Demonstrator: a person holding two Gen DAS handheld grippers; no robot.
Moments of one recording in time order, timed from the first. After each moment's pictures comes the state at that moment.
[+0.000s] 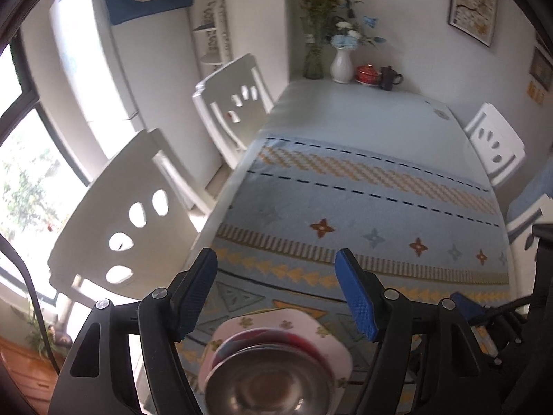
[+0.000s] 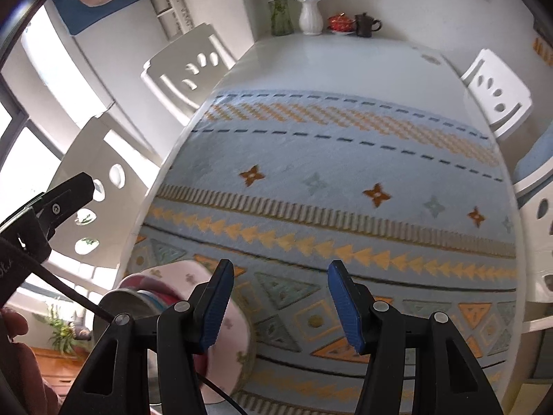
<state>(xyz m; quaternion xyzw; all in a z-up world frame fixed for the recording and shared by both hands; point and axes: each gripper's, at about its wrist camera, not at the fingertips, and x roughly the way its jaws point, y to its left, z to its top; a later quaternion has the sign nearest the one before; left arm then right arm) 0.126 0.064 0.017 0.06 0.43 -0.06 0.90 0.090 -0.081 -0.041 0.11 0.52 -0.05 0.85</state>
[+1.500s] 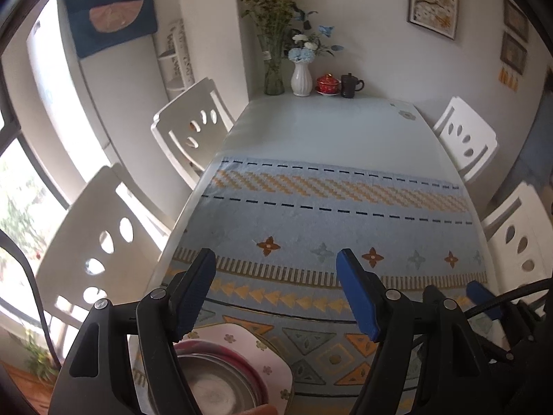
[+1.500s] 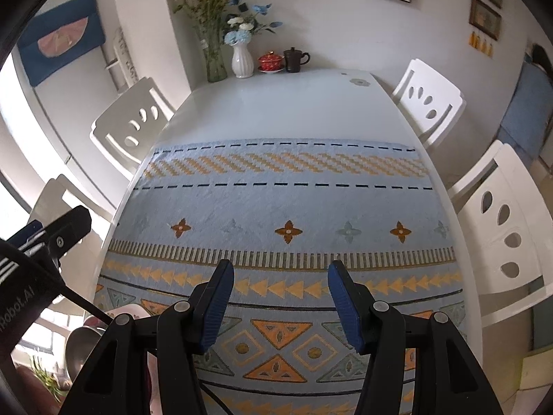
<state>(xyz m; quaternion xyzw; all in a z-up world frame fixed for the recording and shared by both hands) 0.108 -0.016 0.033 0.09 0.40 -0.10 0.91 0.057 -0.157 -0.010 0.13 0.46 -0.15 0.87</state>
